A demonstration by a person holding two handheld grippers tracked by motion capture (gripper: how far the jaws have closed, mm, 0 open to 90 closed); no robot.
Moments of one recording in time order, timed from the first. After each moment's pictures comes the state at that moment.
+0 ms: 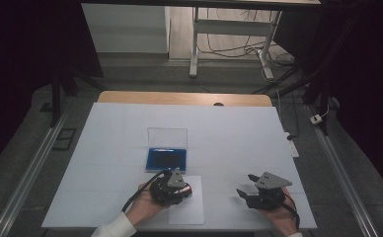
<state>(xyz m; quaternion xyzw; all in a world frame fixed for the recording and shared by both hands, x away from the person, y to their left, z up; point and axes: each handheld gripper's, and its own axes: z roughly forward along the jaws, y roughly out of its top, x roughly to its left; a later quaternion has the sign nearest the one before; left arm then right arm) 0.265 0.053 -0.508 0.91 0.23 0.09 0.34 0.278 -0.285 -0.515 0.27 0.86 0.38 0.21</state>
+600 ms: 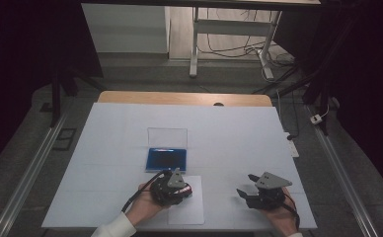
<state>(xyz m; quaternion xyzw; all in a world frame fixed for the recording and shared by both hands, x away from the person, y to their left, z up) 0.265 0.053 -0.508 0.91 0.23 0.09 0.34 0.278 -0.285 -0.514 0.27 0.86 0.38 0.21</state>
